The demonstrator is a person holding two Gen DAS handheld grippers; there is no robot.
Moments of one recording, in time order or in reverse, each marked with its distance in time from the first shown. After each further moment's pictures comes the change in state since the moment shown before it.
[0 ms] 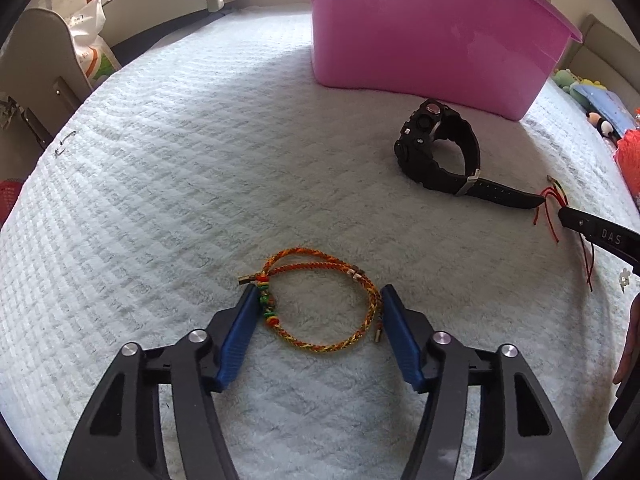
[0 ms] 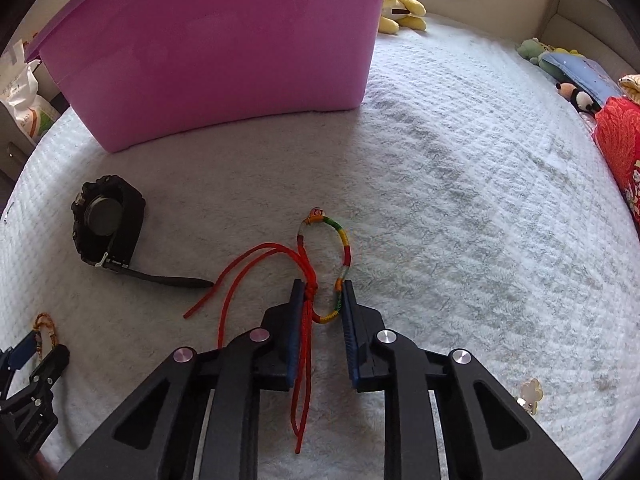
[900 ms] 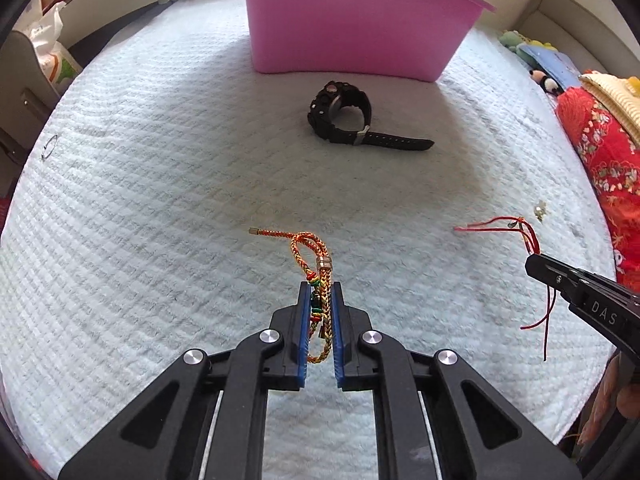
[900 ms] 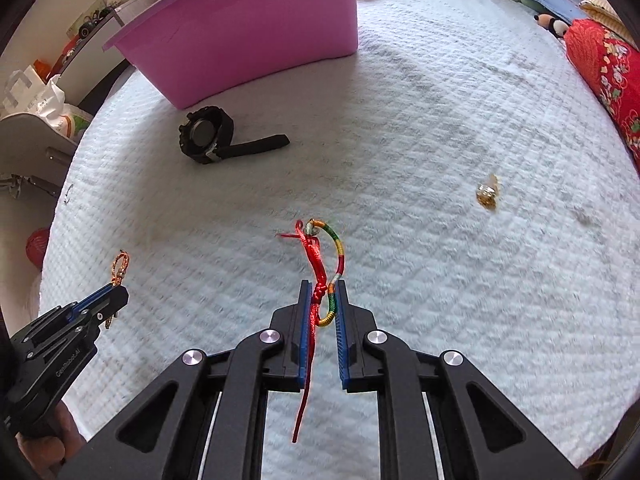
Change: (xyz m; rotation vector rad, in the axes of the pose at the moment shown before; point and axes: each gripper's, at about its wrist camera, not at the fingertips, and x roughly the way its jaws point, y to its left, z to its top) left arm -0.120 0.020 -0.023 0.115 0.160 -0.163; right arm -0.133 0.010 -0.087 0.136 0.169 0.121
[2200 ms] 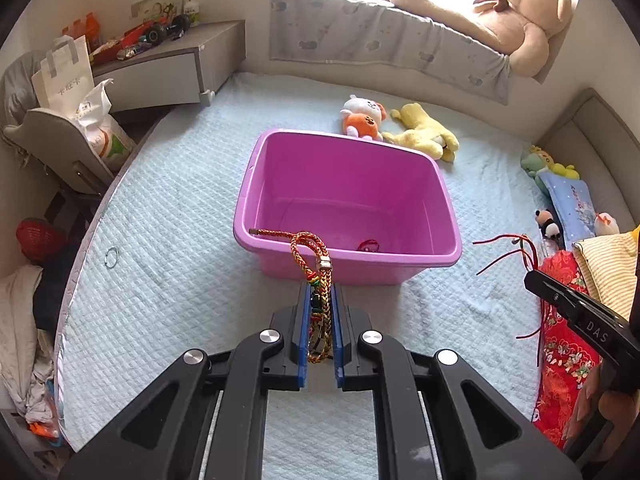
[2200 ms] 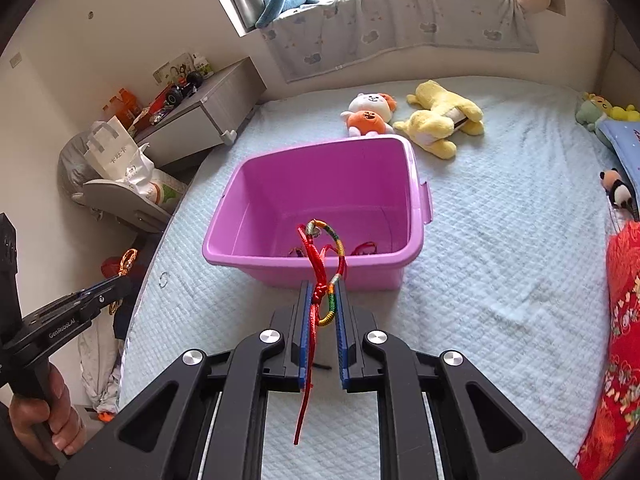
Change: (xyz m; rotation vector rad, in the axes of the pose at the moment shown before) left arm -0.186 -0.066 0.273 -0.218 -0.158 0.097; right arm -0.182 0.002 0.292 -0.230 -0.154 0.259
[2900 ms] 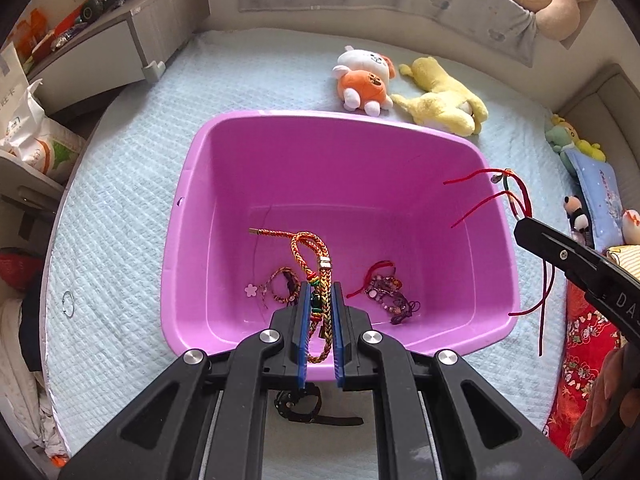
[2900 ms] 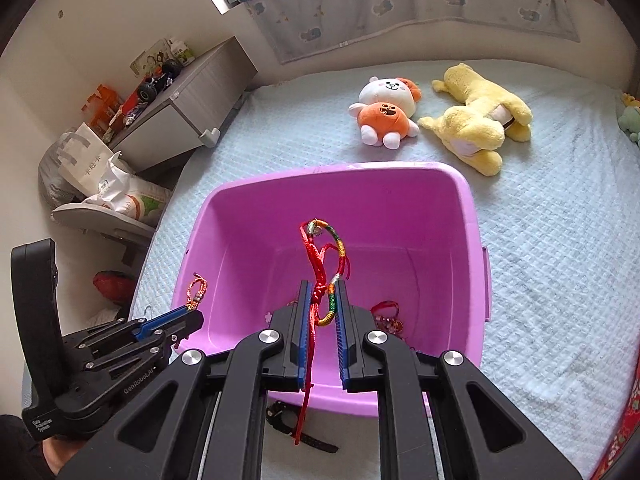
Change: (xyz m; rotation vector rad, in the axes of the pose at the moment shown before) left arm 0.183 -0.003 0.096 0.048 0.198 -0.009; right arm 0.162 -0.009 0.121 0.015 0.112 0.016
